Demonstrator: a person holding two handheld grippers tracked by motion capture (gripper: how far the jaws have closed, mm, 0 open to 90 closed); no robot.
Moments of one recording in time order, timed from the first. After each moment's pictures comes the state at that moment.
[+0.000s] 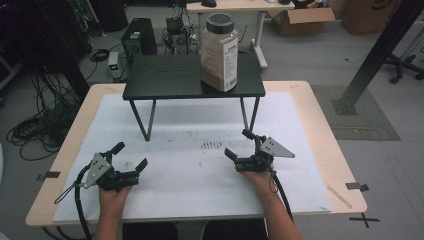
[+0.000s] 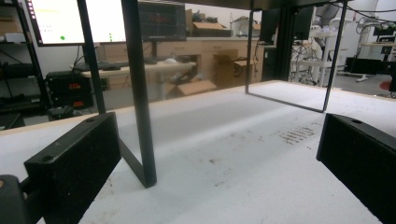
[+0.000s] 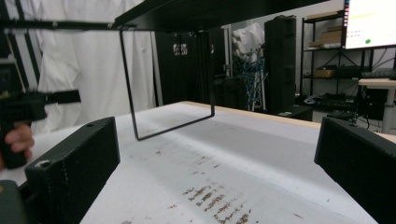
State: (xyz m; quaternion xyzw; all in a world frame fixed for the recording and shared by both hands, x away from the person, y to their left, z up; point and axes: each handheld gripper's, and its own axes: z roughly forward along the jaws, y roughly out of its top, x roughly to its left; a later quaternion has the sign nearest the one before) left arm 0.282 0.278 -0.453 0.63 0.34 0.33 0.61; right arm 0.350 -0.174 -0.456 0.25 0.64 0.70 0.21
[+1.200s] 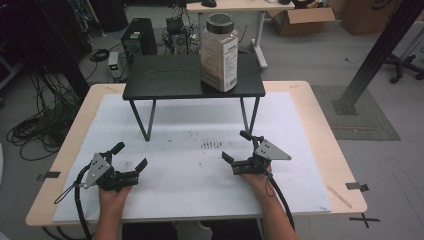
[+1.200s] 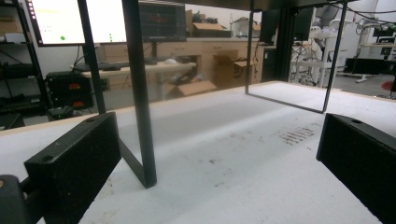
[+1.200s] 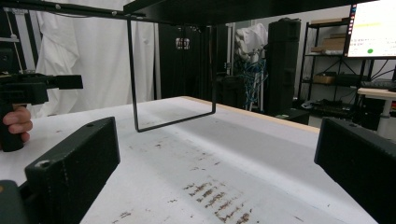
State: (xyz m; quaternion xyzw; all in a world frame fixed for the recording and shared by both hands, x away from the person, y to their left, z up) left arm 0.282 0.279 -0.453 0.63 0.34 0.34 0.61; right arm 0.346 -0.168 -0.456 0.23 0.65 0.69 0.23
